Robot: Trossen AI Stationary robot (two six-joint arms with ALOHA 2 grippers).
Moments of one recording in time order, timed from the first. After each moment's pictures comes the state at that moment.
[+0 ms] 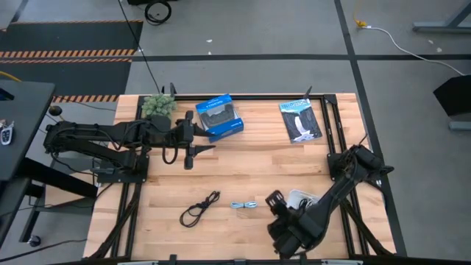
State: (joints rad) left arm -0.03 1.05 0.97 -0.18 -0.13 0.12; right arm 0.75 1.97 1.74 -1.33 0.46 0.11
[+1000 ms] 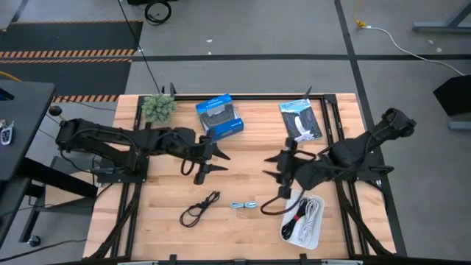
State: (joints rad) left arm -0.08 1.26 0.98 -0.07 0.08 0.08; right arm 0.50 1.35 1.31 -0.66 0.65 0.34
